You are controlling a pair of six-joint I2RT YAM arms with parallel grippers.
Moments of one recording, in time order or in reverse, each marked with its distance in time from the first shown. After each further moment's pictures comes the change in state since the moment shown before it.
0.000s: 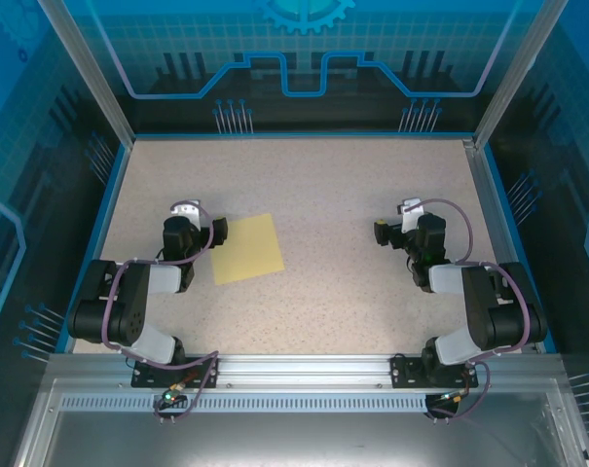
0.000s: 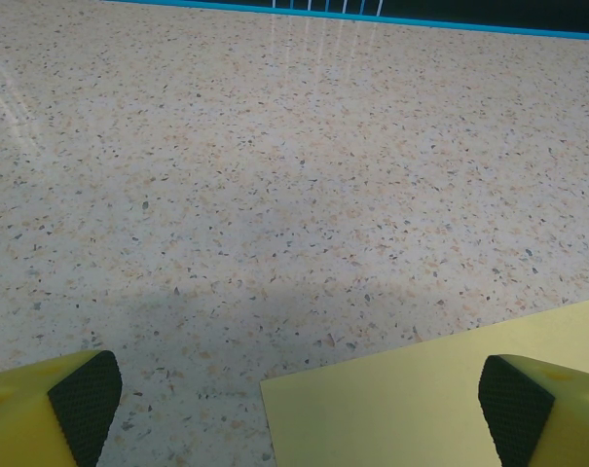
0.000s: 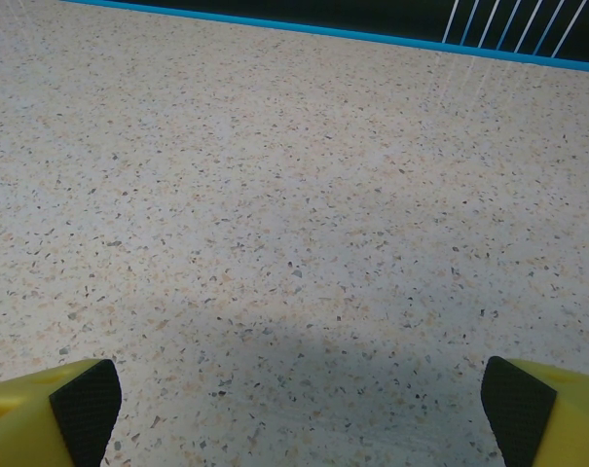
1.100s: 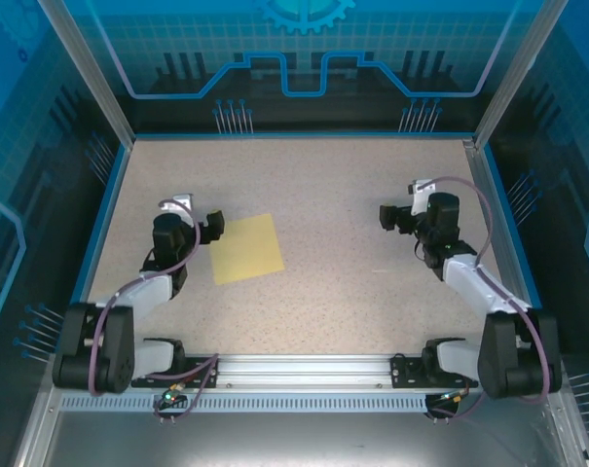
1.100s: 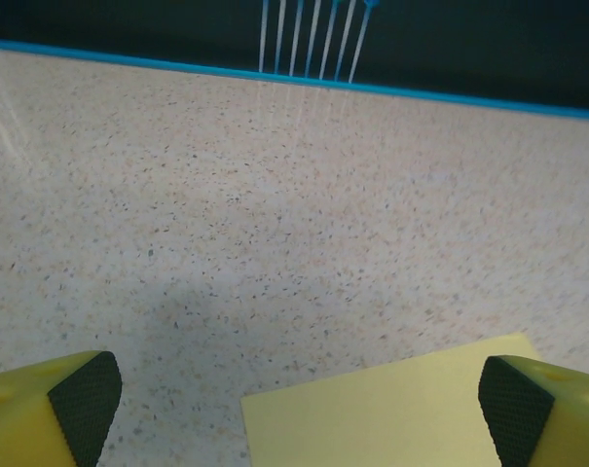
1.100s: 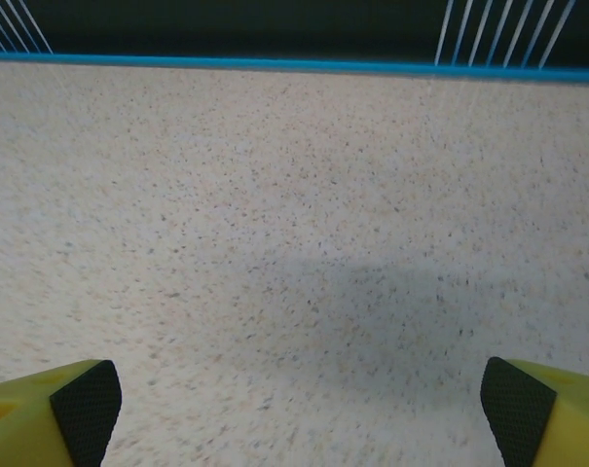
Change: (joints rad) left arm 0.000 -0.312 0.030 -0.276 0.011 -0.085; right arm -0.012 -0.283 0.269 -0.639 -0.036 0.148
